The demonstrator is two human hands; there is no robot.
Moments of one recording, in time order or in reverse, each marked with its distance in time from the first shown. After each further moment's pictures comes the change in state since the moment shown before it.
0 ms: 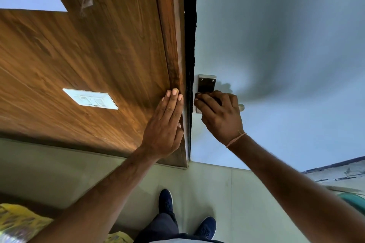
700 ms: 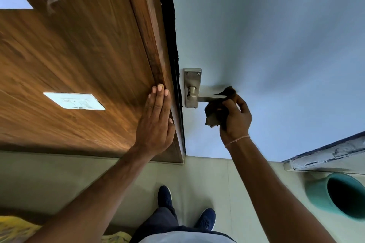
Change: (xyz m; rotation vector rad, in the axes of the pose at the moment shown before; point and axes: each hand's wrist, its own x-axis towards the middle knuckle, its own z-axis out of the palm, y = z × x) left_hand 0.000 0.007 0.011 -0.006 0.013 -0.032; right_hand -0.027 0.001 -0.020 1.591 0.602 1.721
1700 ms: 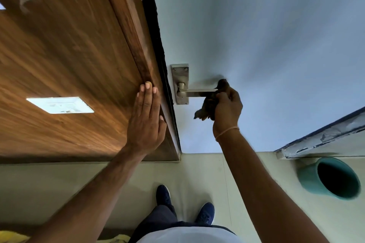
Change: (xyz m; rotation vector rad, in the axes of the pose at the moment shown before) left_hand 0.000 -0.001 -0.002 0.018 -0.018 -0.012; right_hand -0.013 -0.010 0.014 -0.270 0.074 -0.052
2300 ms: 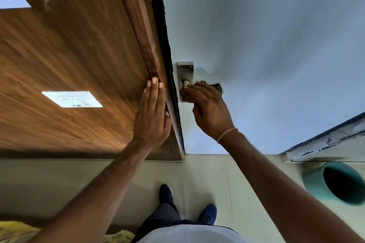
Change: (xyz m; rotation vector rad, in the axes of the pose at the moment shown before) left_hand -0.001 0.010 -0.011 0.024 -0.023 -0.031; right_hand -0.025 0.002 -0.004 -1.122 -0.573 -1.165
